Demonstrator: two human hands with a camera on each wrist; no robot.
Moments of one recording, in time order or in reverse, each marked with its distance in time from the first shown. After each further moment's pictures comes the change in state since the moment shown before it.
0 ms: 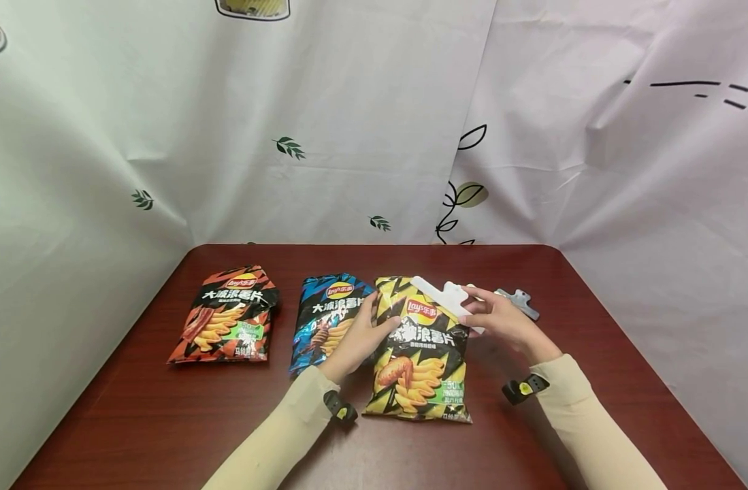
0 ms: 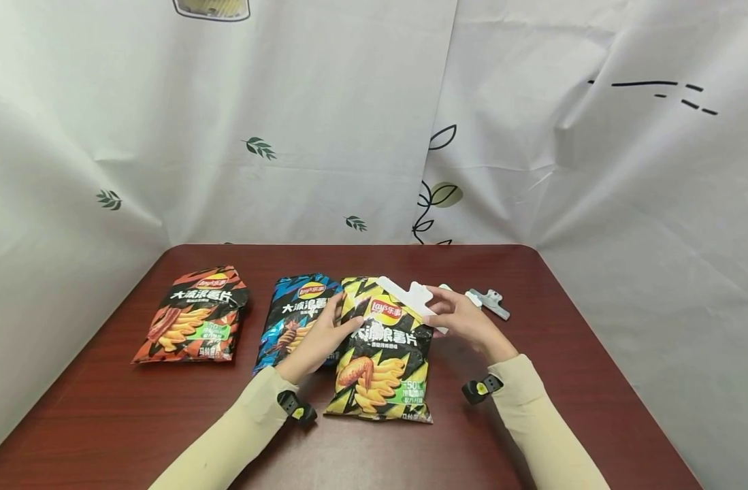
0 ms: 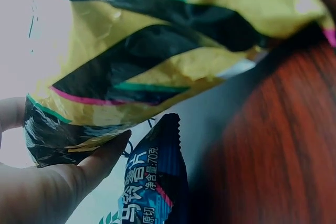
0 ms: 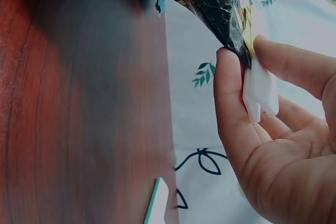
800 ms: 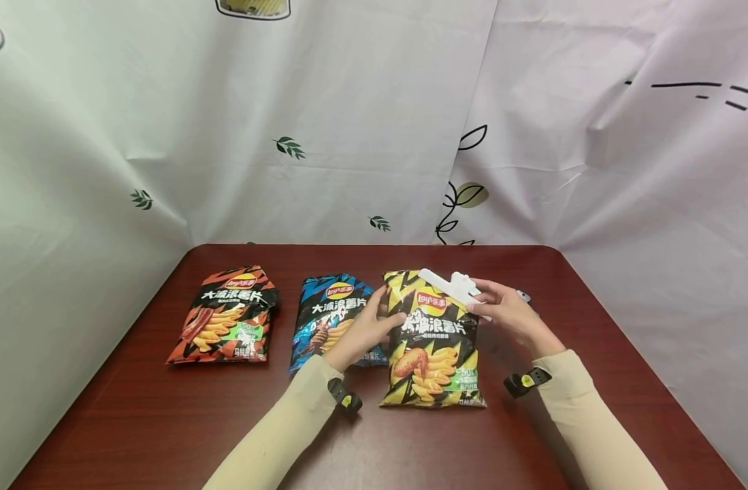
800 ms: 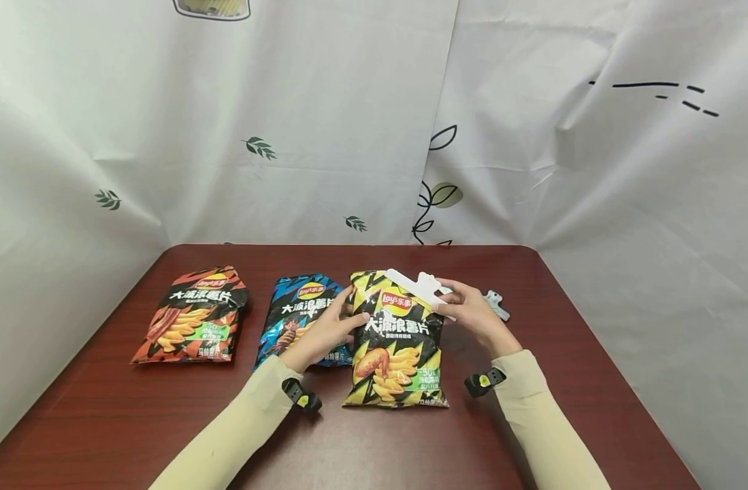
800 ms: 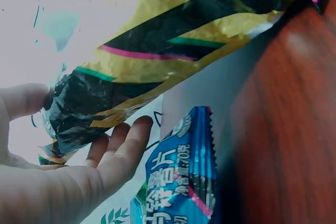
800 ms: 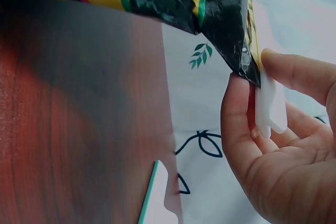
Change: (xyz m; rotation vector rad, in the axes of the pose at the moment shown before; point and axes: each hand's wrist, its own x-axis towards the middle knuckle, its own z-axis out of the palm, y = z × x) left_hand 0.016 0.008 0.001 -0.013 -0.102 -0.069; right_hand 0.007 0.000 -0.014 -0.043 0.113 -0.001
